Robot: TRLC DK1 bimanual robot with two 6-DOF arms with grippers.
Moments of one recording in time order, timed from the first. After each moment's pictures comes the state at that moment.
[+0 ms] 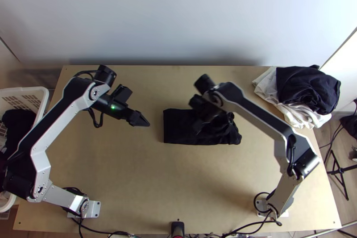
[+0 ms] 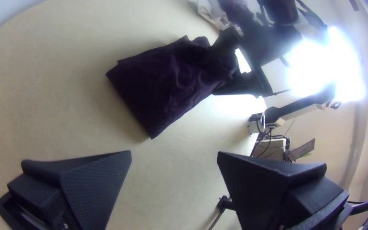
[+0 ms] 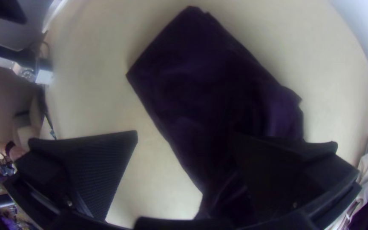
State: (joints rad) left arm -0.29 1.61 1.48 -1.16 0.70 0.20; right arm 0.62 1.86 1.59 -1.06 -0.30 -0.18
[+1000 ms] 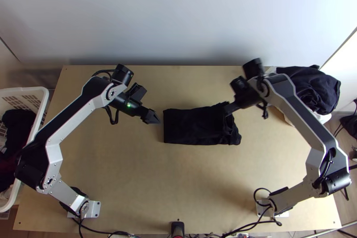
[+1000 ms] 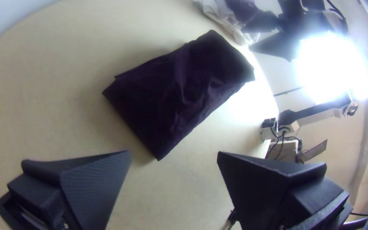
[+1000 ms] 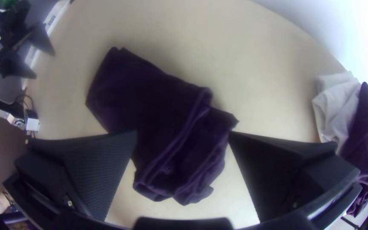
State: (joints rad) left arm -0.39 1.70 1.54 -1.03 0.61 0.11; right arm 0.33 1.64 1.51 -1.04 -0.23 -0.14
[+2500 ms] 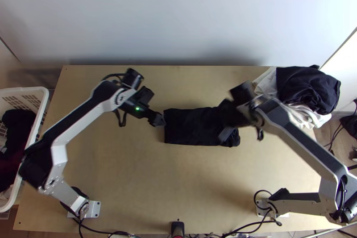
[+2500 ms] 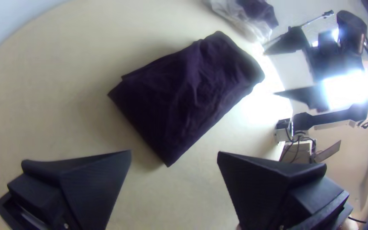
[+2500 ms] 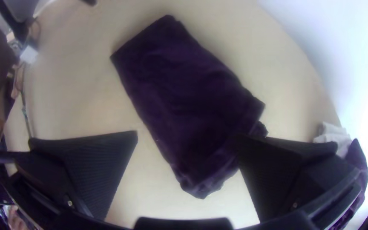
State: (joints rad) left arm -0.45 1.72 1.52 -0.95 0.49 0.06; right arm 0.56 1.43 1.25 -0.92 -0.12 -0.33
